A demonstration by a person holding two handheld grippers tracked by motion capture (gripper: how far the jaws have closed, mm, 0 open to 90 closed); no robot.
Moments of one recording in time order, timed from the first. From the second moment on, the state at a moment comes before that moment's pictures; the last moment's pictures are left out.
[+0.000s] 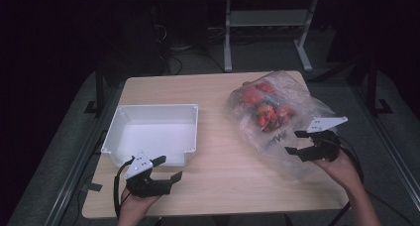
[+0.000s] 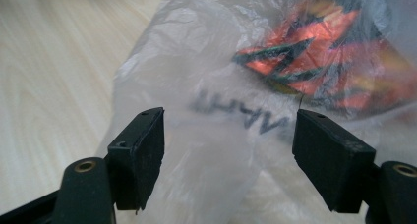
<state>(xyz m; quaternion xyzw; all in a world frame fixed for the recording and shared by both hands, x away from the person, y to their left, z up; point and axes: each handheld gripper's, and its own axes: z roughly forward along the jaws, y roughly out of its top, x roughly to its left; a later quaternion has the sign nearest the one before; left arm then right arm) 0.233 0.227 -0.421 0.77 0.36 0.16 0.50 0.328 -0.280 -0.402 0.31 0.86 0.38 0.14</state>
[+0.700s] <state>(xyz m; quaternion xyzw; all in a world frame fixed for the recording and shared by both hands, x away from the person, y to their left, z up) 0.235 0.226 -0.421 0.77 0.36 0.15 0.50 0.377 -0.249 -0.461 0.34 0.89 0.30 0.08</state>
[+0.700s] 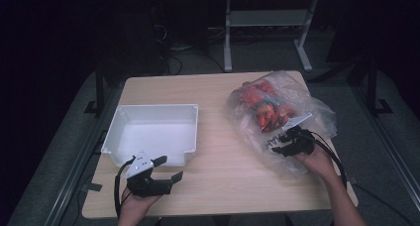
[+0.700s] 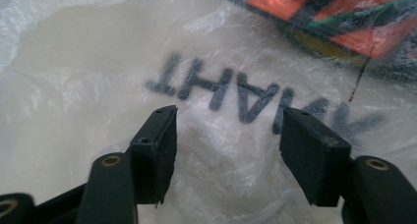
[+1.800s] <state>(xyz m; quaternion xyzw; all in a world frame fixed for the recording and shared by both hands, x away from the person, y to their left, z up) 0.234 0.222 -0.421 0.78 0.35 0.15 0.50 0.342 -0.216 -0.447 0.26 0.91 0.32 0.08</state>
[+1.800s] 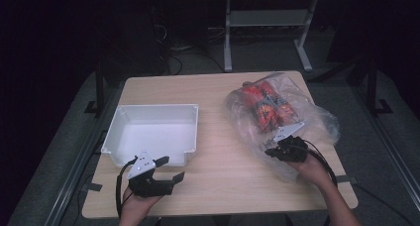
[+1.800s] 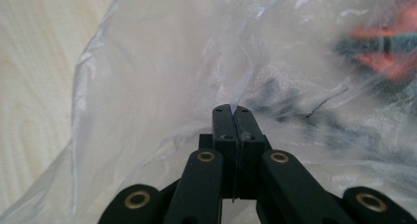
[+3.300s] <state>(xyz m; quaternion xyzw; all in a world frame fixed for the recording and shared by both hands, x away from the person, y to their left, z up) 0.231 0.208 -0.421 0.79 0.33 0.14 0.50 0.321 -0.202 -0.406 0.23 0.88 0.40 0.08</state>
